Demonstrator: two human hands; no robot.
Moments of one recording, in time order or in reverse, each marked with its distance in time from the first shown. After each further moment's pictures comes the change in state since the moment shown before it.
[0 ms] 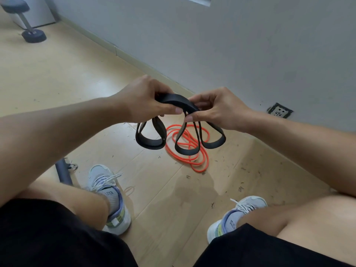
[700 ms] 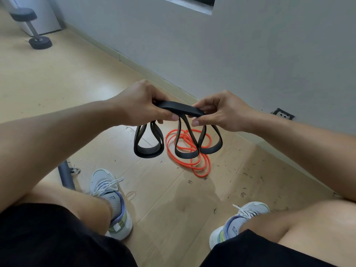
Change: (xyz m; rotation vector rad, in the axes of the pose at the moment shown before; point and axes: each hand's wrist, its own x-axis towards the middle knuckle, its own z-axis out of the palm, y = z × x) left_hand -0.003 0.000 -0.011 -0.043 -0.029 -0.058; right_hand 0.006 -0.002 -0.013 -0.128 -0.034 0.039
